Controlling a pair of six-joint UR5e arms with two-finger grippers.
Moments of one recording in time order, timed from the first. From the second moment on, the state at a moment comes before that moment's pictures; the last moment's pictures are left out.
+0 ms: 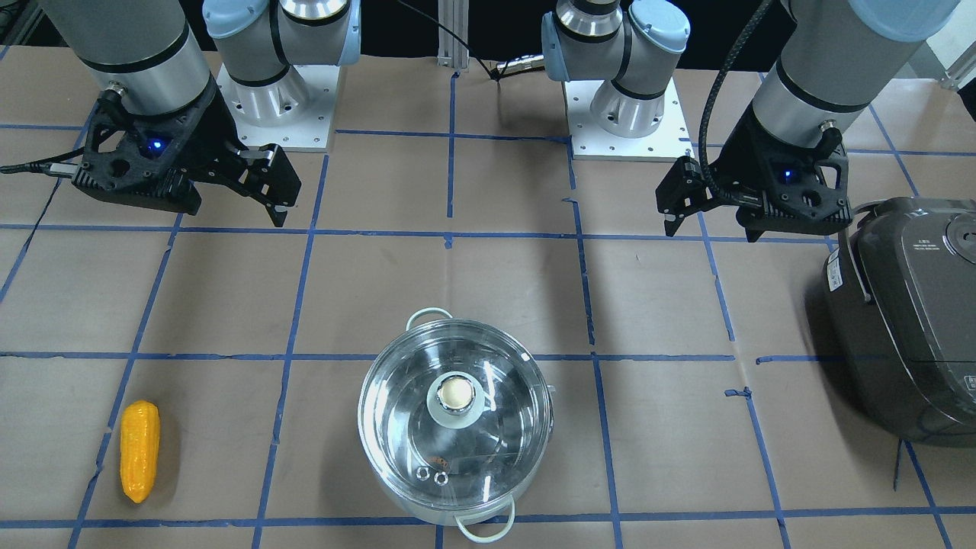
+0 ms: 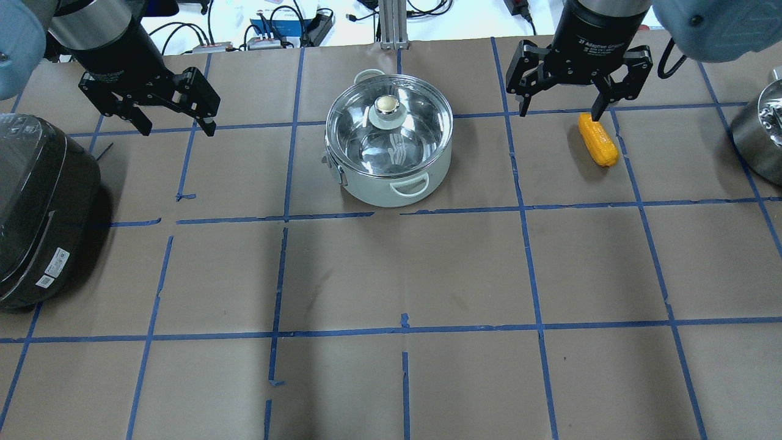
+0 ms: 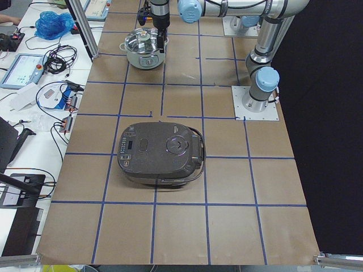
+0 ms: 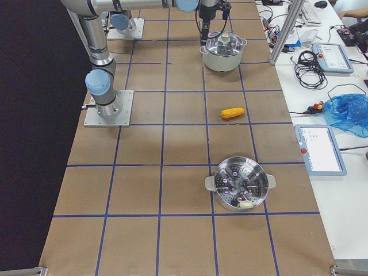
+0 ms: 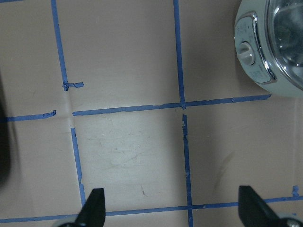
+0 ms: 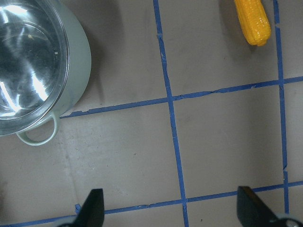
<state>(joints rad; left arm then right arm) -1.48 -1.65 -1.48 -1.59 1.58 0.16 1.62 -1.47 1.43 -1.52 -1.57 0.19</state>
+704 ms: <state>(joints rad) -1.48 -1.65 -1.48 -1.59 1.58 0.16 1.60 -1.46 1.42 -1.53 -1.57 0.17</state>
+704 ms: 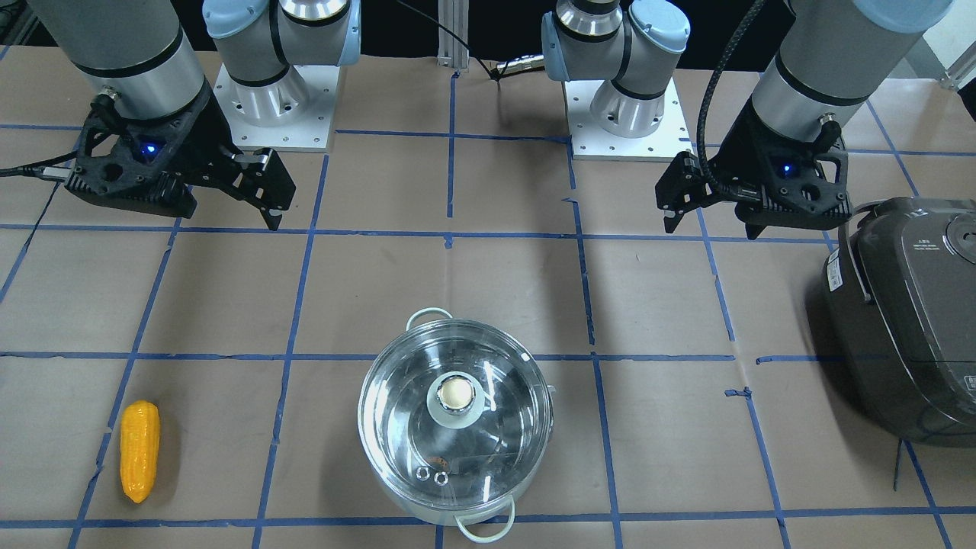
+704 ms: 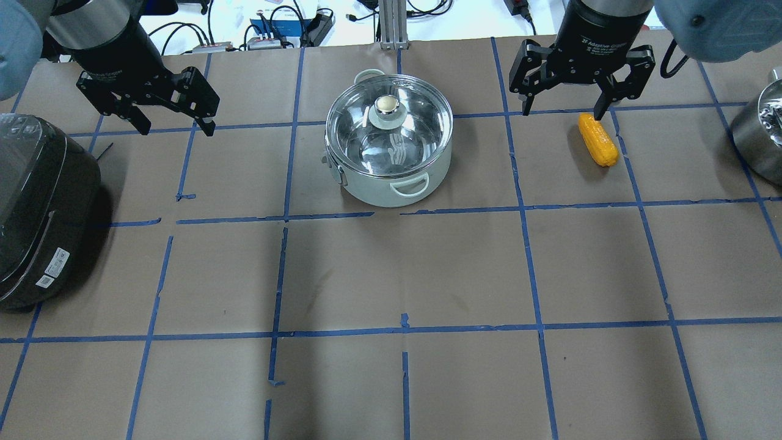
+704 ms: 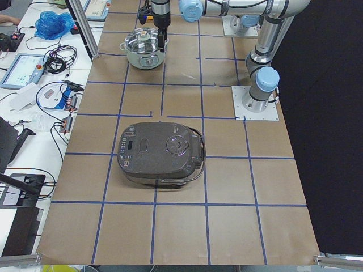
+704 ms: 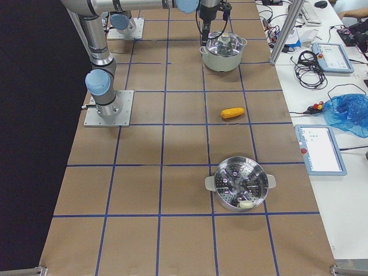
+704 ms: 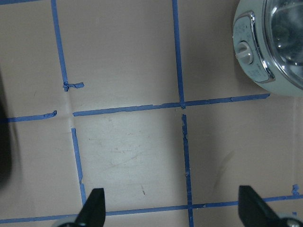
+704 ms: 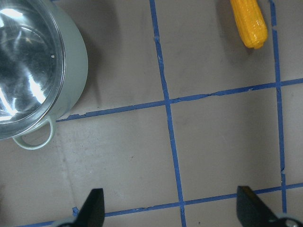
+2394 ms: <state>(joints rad) -1.90 -2.13 -1.16 -1.31 1.54 -0.17 1.32 -0.91 1.45 -2.08 -1.56 -0.36</state>
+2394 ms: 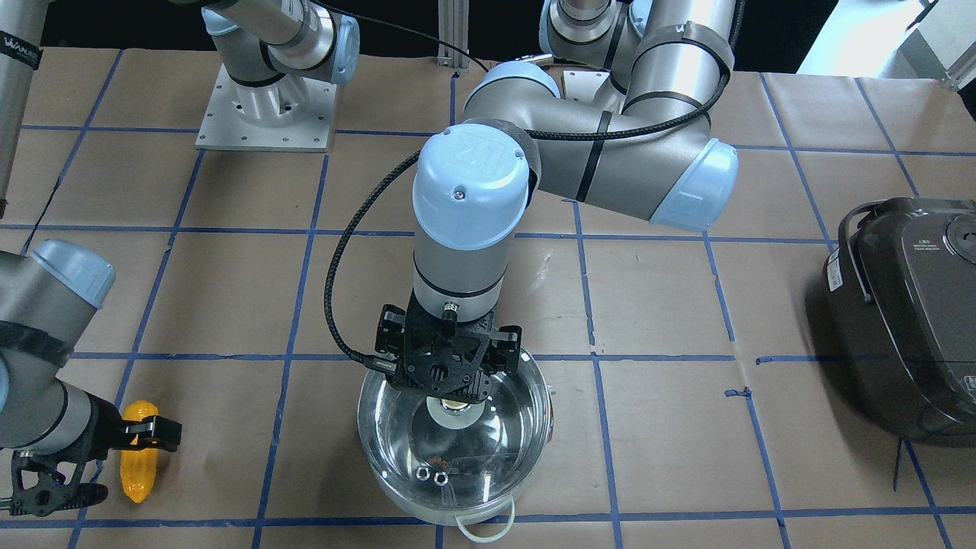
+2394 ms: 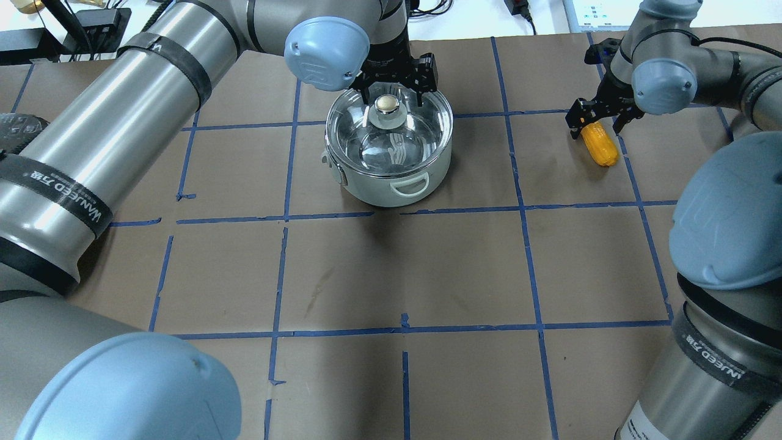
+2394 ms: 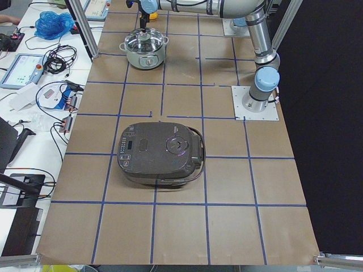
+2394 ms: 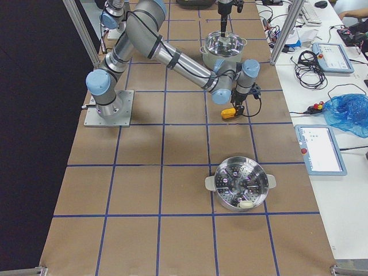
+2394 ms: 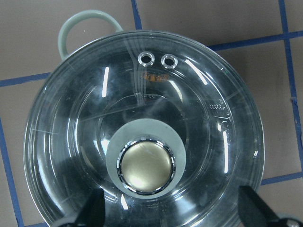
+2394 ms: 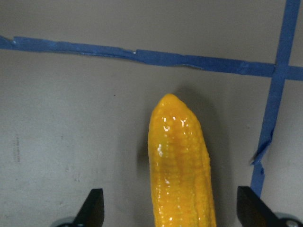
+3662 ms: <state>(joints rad) -1.87 -2.19 -1.16 -1.24 1.55 -0.15 1.35 -1.01 1.30 -1.87 -1.52 -0.25</state>
